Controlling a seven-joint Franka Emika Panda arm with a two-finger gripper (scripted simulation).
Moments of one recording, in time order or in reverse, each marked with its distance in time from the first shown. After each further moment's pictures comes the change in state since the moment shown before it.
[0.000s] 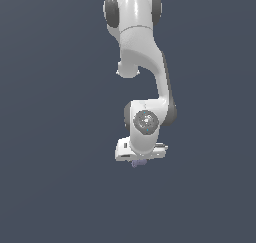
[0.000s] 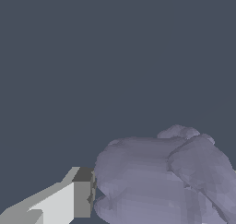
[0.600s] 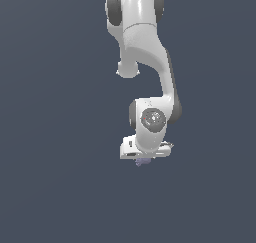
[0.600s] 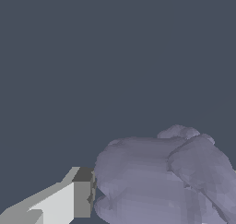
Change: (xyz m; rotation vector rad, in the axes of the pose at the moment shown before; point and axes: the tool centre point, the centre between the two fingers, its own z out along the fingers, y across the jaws) arm -0.002 -0.019 -0.006 -0.001 -0.001 0.002
